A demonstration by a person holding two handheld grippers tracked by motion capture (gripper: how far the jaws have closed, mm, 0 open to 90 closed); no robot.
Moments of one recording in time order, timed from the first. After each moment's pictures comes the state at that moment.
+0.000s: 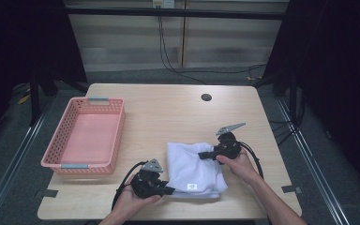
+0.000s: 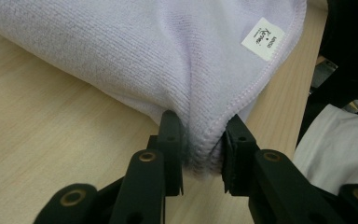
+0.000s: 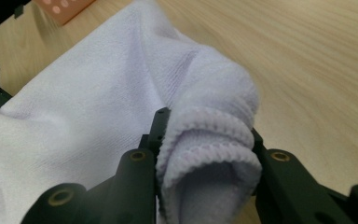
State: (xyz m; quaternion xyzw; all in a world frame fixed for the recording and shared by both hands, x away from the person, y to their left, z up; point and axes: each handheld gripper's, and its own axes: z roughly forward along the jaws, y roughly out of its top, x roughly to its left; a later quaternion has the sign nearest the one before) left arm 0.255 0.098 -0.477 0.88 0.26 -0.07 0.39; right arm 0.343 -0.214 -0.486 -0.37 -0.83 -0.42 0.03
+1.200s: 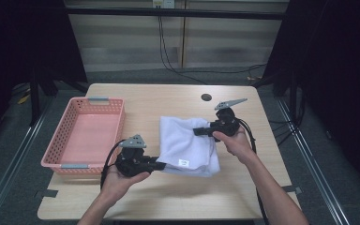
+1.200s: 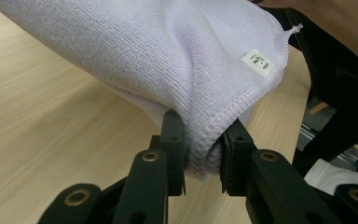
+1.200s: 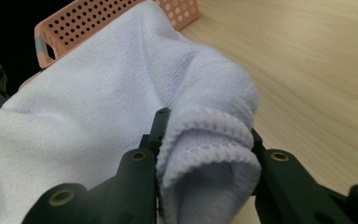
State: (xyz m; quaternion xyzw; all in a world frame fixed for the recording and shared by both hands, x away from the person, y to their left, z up) left arm 0.283 0.132 -0.409 0.84 0.28 -0.02 0.46; right arm 0.377 -0.198 -0.412 -0.35 -0.81 -0.47 0.00
